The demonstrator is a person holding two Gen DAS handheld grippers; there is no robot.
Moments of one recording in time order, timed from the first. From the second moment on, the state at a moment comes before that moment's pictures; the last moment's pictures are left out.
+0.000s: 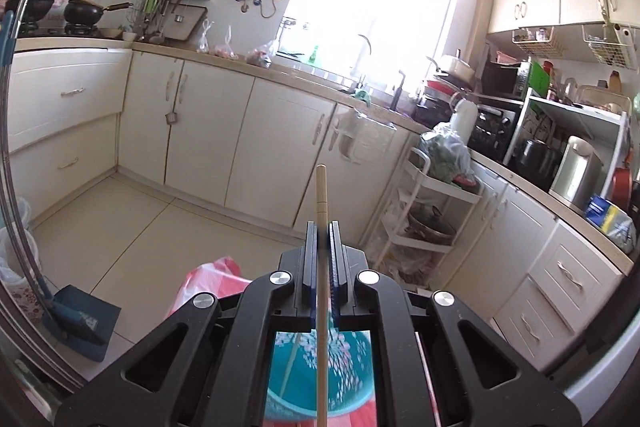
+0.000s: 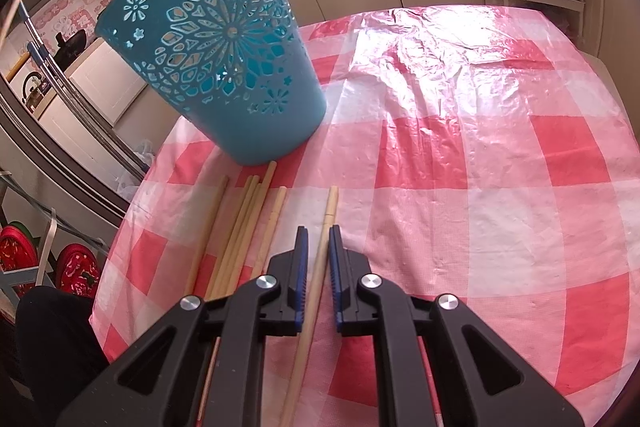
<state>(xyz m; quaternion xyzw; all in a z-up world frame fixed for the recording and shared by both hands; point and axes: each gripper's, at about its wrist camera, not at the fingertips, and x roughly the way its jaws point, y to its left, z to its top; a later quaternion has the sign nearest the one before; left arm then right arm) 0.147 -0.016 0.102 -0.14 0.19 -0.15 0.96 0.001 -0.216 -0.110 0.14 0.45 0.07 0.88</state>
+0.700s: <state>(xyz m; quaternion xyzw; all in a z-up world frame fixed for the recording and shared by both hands) 0.206 -0.059 0.010 -0.09 0.22 -0.11 0.96 0.001 -0.224 -0.111 0.18 0.45 0.09 0.87</state>
